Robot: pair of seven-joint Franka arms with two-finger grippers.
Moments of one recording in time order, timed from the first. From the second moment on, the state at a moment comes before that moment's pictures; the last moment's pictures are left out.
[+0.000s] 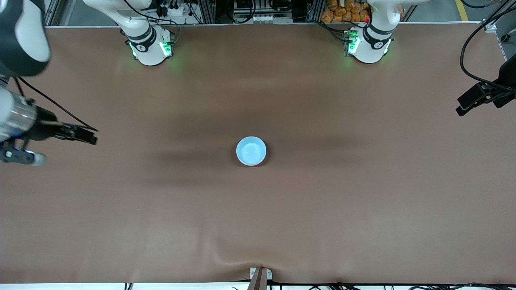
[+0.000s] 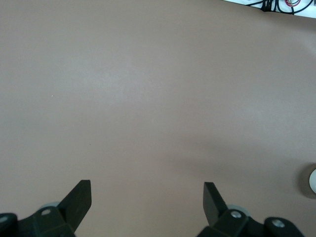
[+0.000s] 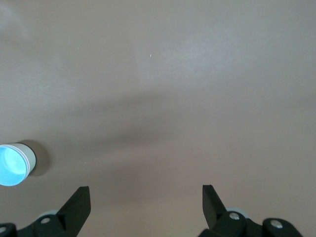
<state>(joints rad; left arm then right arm) 0.06 -0.01 -0.10 -1.53 0.04 1.61 -0.26 -0.04 0.19 0.07 -1.44 0.05 1.56 0.15</state>
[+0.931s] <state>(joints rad) 0.05 -0.01 -0.10 -1.54 -0.01 1.55 -0.25 -0.03 -0.03 0.02 -1.46 -0.01 1.41 0.04</state>
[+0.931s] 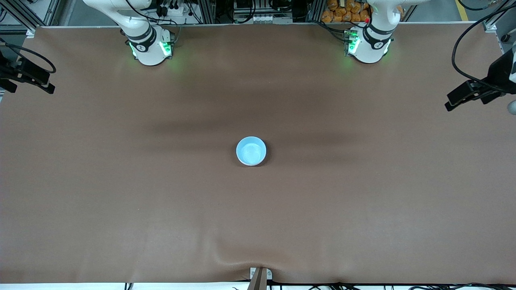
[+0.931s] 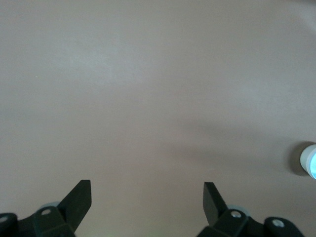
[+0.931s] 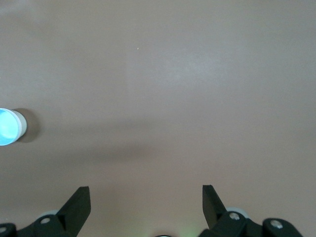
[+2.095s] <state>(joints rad) 0.05 -0.01 -0.12 -1.55 -0.01 1.55 -0.21 -0.02 -0.03 0.02 -1.46 -0.02 1.40 0.03</state>
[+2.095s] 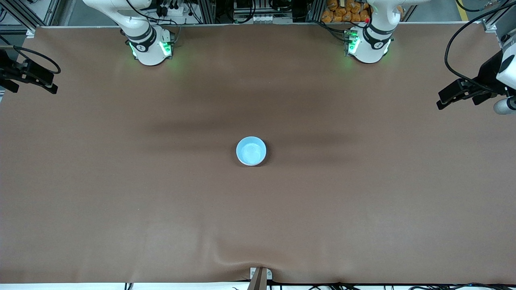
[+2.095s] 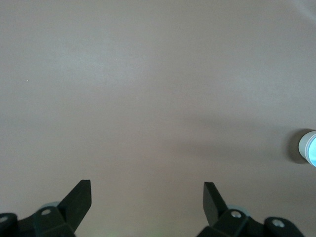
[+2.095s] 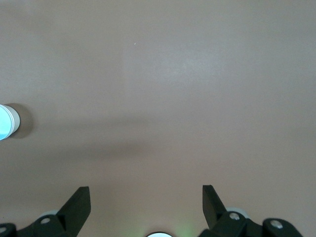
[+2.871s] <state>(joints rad) 0.05 -0.01 -0.12 -1.55 -0.01 1.55 -0.21 -0.02 -0.03 0.02 -1.47 -0.02 1.40 0.03</state>
